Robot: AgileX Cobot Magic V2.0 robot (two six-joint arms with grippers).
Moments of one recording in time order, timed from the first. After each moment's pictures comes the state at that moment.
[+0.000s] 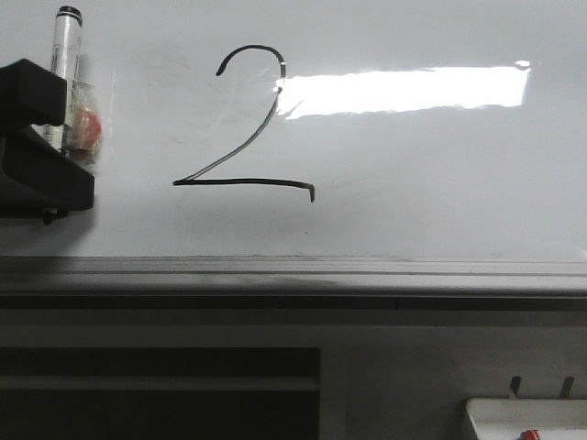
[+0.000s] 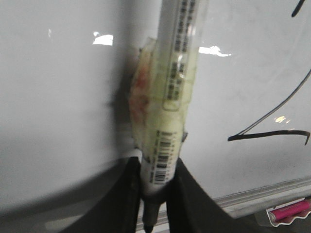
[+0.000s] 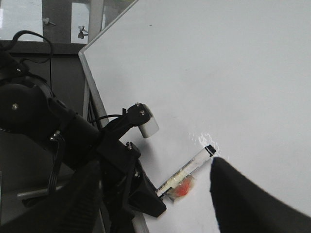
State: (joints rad) left arm -0.64 1.11 -0.44 -0.59 -0.04 0.08; right arm 1.06 1.05 -1.02 0.02 0.25 -0.32
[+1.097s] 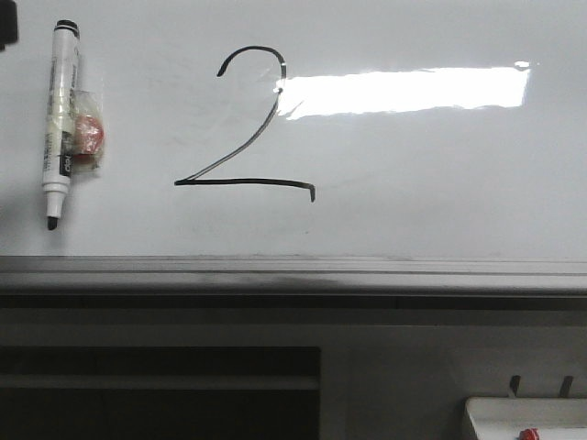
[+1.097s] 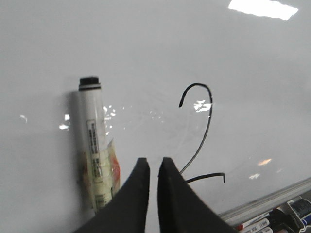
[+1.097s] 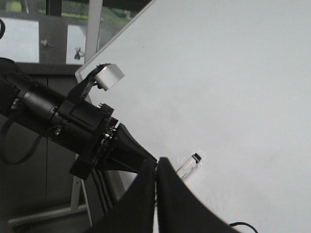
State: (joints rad) left arm -0.64 0.77 -0.44 -0.39 -0.03 0.08; right arm 1.05 0.89 -0.90 0.03 0.15 -0.32
